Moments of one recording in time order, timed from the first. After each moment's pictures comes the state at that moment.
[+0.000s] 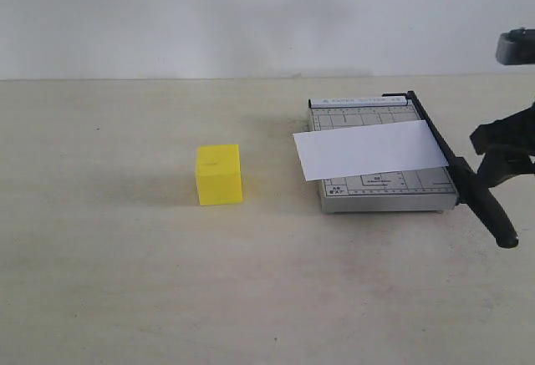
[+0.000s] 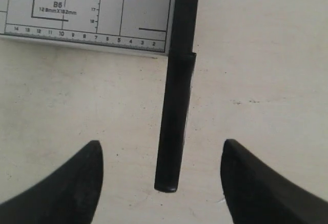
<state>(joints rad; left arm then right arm) 0.04 0.00 0.00 0.28 0.37 -0.41 0.02 1.48 -0.97 0.17 0.82 -0.23</state>
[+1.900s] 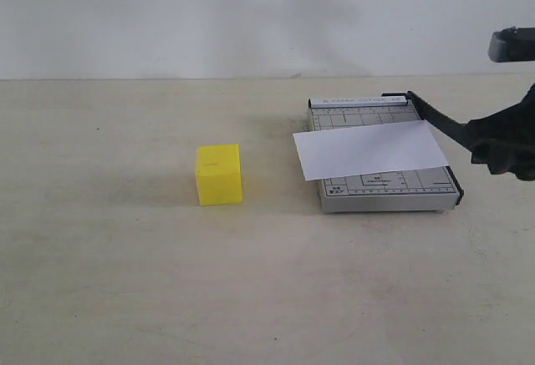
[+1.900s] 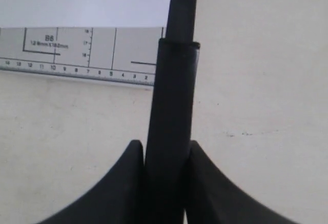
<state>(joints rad) 0.04 0.00 0.00 0.28 0.37 -0.41 0.02 1.50 -0.98 0.18 0.72 -0.24</state>
